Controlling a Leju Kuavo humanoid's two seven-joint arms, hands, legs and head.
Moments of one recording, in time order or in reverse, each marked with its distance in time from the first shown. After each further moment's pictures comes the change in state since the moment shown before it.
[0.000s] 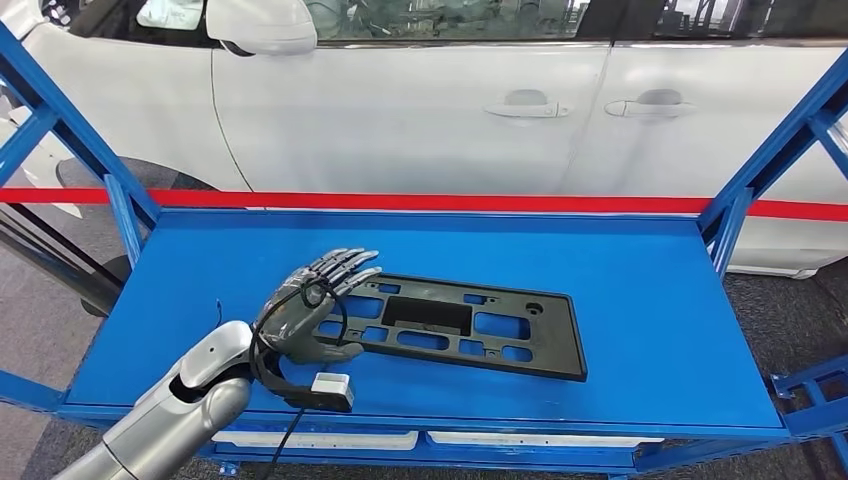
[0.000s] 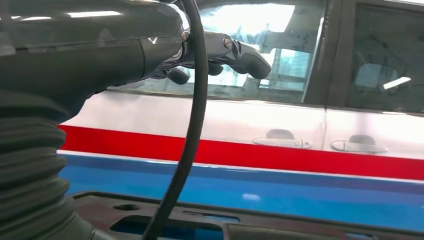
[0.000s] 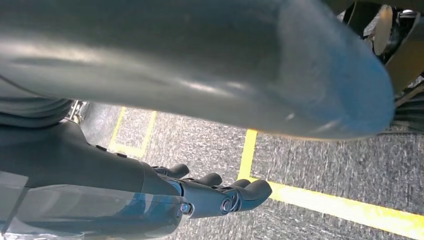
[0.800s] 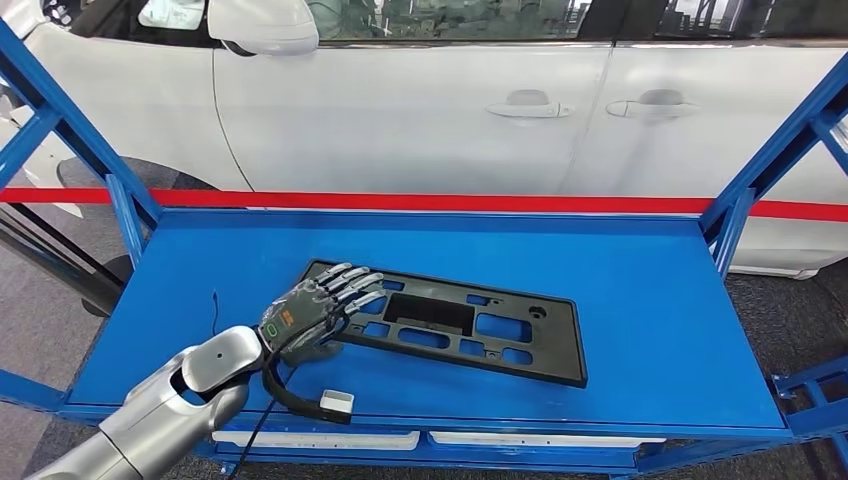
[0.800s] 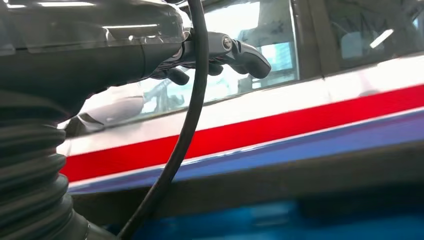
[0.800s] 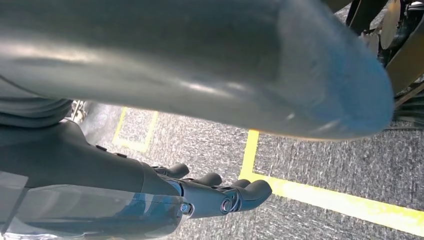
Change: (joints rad) left arm -0.063 0.045 -0.103 0.106 -0.246 0.058 0.064; right arm -0.001 0.000 0.020 0.000 0.007 0.004 0.008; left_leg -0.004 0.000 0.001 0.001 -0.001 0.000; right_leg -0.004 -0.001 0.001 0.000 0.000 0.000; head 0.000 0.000
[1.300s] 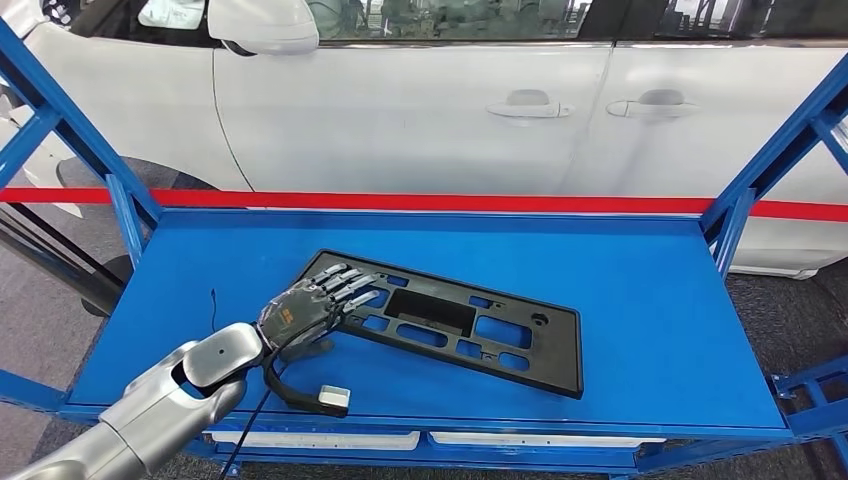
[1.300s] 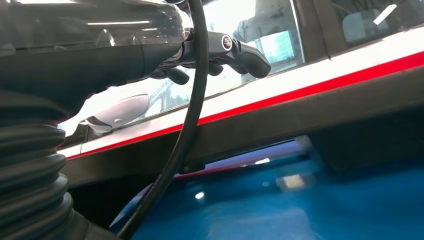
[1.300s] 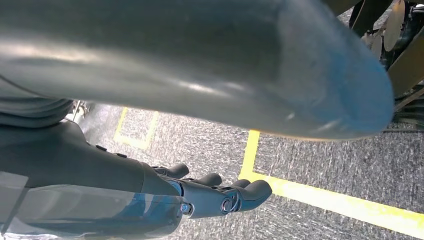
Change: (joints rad) left arm -0.041 -0.004 -0.042 0.097 -0.037 0.018 0.014; right arm -0.001 0.000 0.015 0.000 0.001 0.001 0.000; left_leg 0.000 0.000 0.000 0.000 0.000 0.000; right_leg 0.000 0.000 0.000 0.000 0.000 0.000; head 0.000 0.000
